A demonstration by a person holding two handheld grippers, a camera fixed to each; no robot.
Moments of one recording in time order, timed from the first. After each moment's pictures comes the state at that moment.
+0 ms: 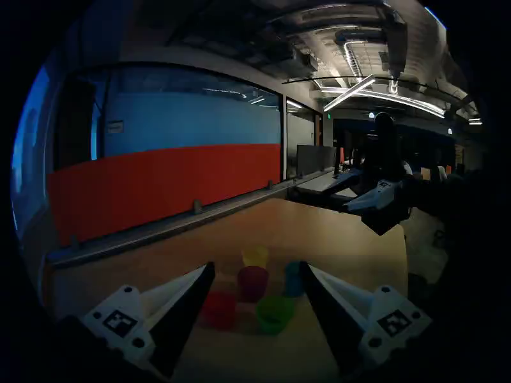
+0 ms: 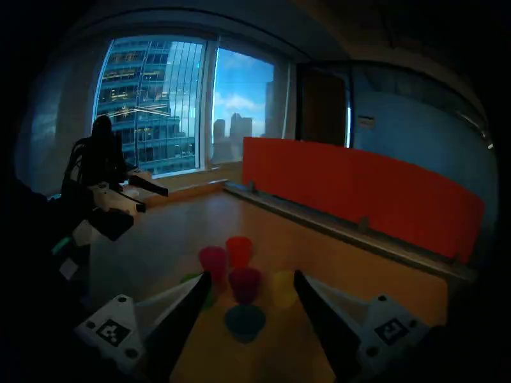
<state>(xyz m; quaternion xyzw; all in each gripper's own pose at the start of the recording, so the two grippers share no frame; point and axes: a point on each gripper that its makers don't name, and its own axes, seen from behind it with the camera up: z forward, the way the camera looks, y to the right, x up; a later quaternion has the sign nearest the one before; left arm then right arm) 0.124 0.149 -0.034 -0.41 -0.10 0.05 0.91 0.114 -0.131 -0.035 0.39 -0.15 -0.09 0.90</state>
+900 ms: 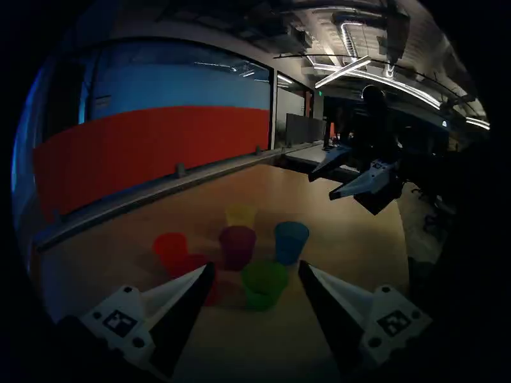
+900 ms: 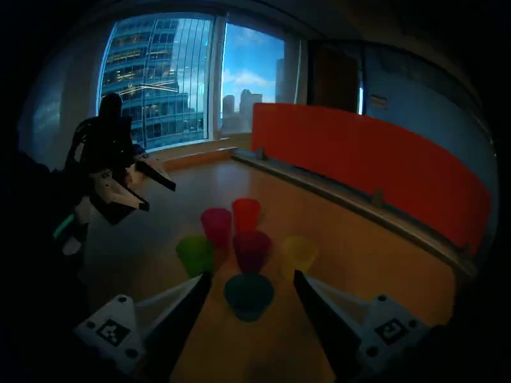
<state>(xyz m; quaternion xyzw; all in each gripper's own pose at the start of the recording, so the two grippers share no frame) 0.035 0.171 -0.035 -0.44 -0.17 0.07 0.88 0.034 -0.135 -0.034 0.41 -0.21 -0.12 0.88</state>
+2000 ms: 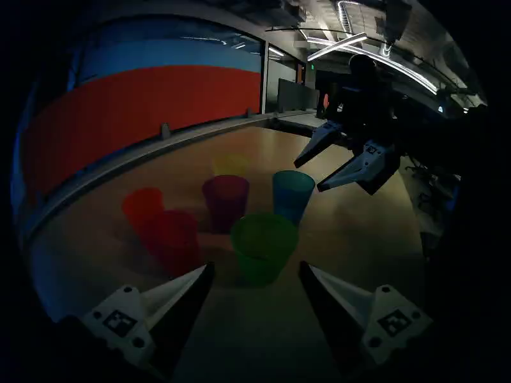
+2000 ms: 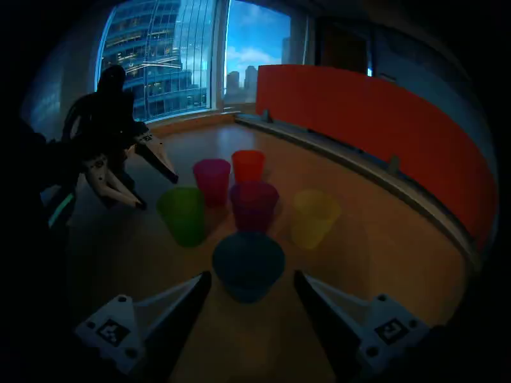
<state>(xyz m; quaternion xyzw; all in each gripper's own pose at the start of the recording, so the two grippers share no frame) -0.059 0.194 -0.030 -0.46 -0.24 0.10 0.85 -0.062 -0.141 -0.021 0.41 -0.27 -0.15 0.86</state>
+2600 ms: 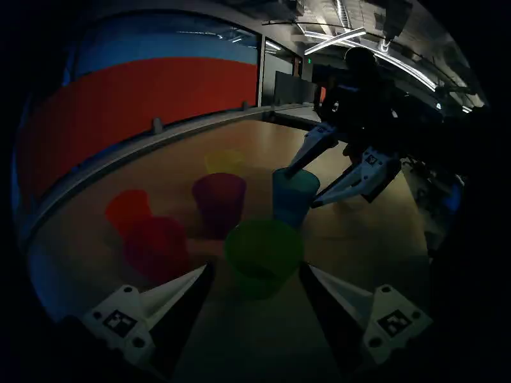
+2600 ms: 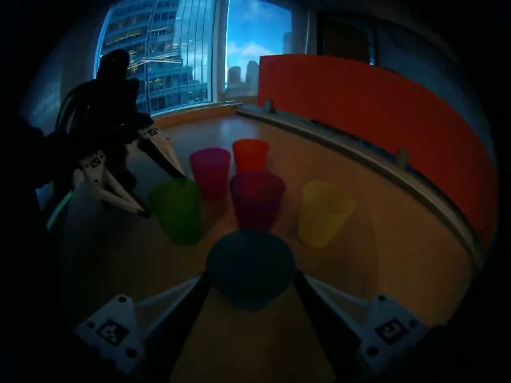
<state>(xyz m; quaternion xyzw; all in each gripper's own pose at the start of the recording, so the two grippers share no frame) -0.072 0.219 -0.013 -0.46 -0.25 0.11 0.84 -0.087 -0.159 -0.009 0.41 -0.29 -0.15 0.85</state>
